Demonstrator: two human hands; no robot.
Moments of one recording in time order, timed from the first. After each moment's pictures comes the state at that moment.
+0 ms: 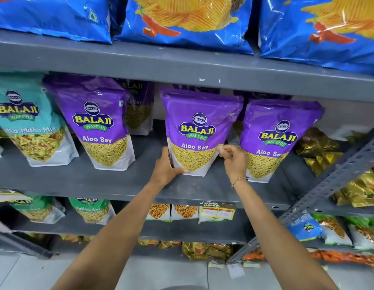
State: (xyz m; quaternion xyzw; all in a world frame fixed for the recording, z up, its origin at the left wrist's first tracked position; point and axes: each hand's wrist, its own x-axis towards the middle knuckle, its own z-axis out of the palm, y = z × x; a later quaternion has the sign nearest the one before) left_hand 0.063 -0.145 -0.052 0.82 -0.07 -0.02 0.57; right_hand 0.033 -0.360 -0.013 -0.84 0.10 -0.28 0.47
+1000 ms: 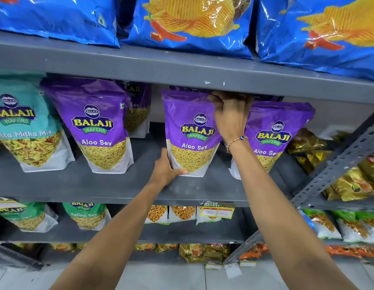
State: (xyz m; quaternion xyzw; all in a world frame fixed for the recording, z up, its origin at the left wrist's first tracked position) left_hand 0.069 -0.141 -0.054 0.82 -0.09 -0.03 0.56; right_hand 0.041 -0.303 0.141 -0.86 0.02 -0.47 0.19
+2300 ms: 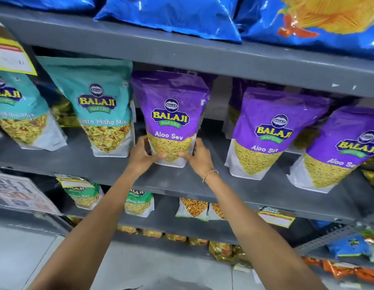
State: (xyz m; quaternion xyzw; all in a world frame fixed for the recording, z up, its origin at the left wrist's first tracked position) left_hand 0.100 0.098 -0.053 0.82 0.00 0.04 0.57; right_hand 0.079 -0.105 -0.024 -0.85 -0.03 -0.06 0.52
